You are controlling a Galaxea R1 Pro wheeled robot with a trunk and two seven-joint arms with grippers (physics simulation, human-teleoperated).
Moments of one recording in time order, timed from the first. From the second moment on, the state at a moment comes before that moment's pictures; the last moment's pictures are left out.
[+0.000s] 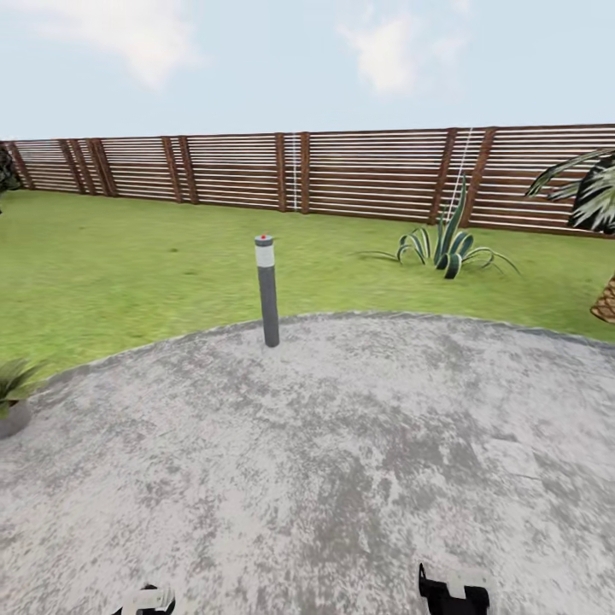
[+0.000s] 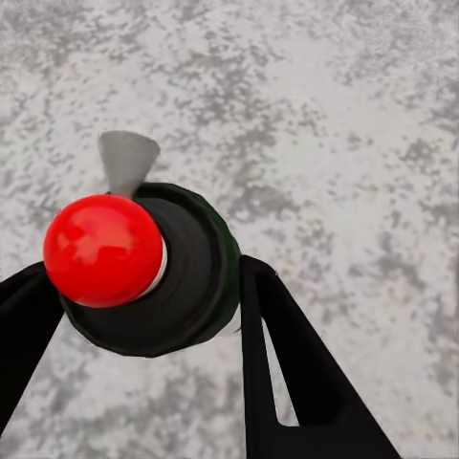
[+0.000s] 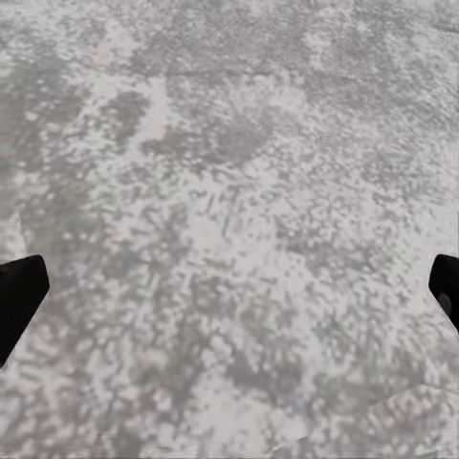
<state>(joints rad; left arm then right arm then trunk) -0.36 0.08 1.05 -0.16 -0.89 -0.48 -0.23 -0.44 -0.02 -0.21 -0.03 0.24 -0.59 -0.25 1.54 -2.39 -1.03</state>
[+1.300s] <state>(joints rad) -0.36 0.08 1.05 -0.17 -0.89 -0.47 -0.22 -0.44 -0.02 -0.21 -0.03 0.24 -0.59 -0.25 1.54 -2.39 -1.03</state>
